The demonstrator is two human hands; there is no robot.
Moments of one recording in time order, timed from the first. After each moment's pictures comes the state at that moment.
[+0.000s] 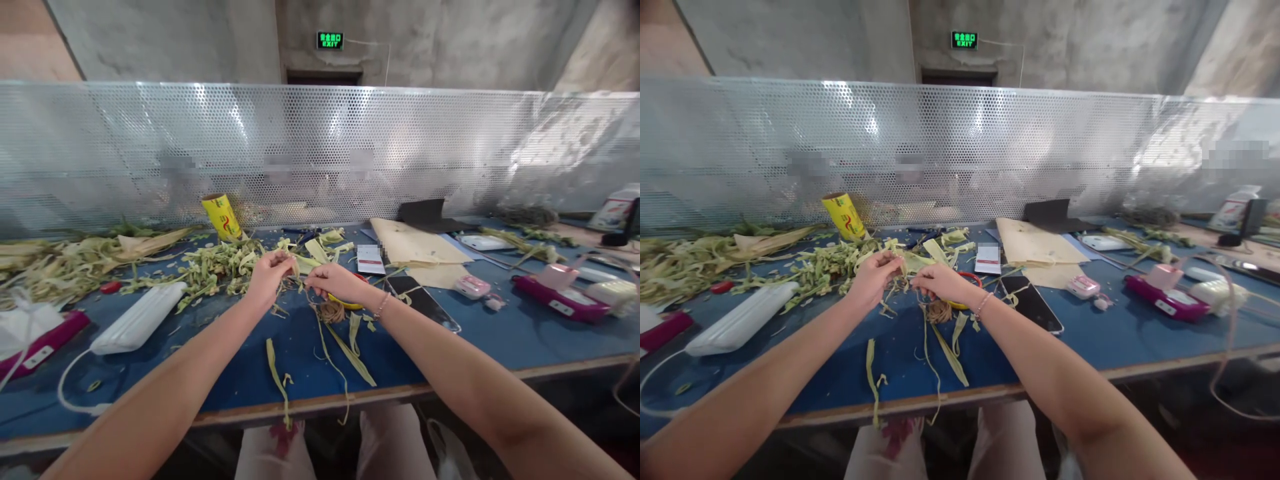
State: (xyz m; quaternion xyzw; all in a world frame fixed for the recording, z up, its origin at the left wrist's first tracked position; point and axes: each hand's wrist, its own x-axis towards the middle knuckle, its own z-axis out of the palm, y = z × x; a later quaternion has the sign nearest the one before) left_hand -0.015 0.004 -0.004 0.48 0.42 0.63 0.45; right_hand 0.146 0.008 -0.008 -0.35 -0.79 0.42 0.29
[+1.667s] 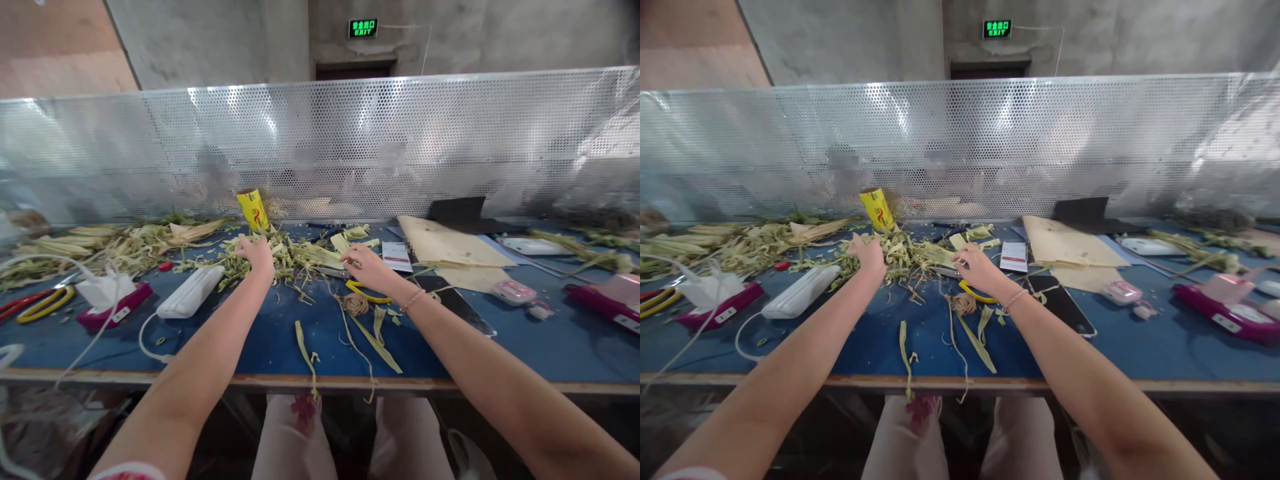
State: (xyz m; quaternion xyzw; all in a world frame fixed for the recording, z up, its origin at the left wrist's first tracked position) left_hand -0.081 0.050 -0.008 0.30 0.55 0.76 0.17; right_hand 0.161 0.030 -0.030 -0.36 -0.86 0.06 0.36
